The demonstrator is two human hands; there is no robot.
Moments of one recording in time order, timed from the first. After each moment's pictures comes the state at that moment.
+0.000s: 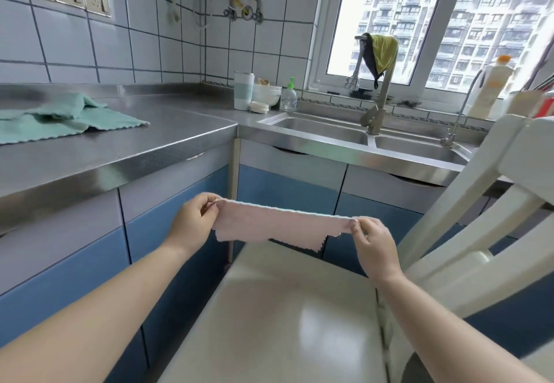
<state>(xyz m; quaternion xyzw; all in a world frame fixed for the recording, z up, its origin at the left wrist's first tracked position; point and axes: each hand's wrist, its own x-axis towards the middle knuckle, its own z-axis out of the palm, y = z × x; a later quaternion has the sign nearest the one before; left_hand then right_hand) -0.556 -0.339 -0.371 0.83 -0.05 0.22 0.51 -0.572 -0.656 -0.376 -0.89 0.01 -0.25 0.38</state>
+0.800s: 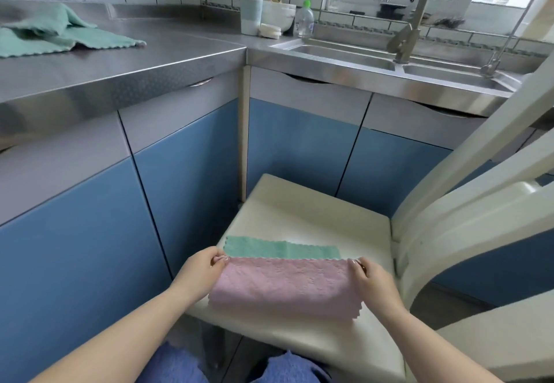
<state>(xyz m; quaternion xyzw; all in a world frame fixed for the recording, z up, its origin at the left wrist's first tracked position) -0.634 -0.329 -0.545 0.91 0.05 -0.05 0.40 -0.645 -0.654 -0.534 -0.93 0.15 0.01 0.32</state>
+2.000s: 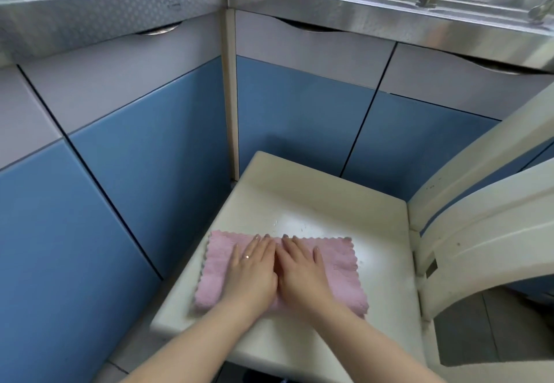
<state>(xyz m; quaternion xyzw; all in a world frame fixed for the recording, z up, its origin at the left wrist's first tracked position) -0.590 -0.433 -0.602 0.99 -0.10 -0.01 0.10 -0.588 -0.554 -0.601 -0.98 -0.11 0.09 0.12</state>
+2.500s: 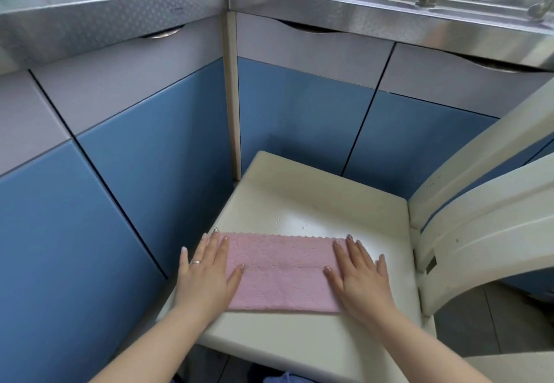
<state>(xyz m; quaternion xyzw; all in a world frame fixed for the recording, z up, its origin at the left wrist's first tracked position) -0.601 -0.359 -0.612 1.00 -0.02 -0.05 0.06 -0.603 -0.644 -0.603 -0.99 0.01 0.10 0.02</state>
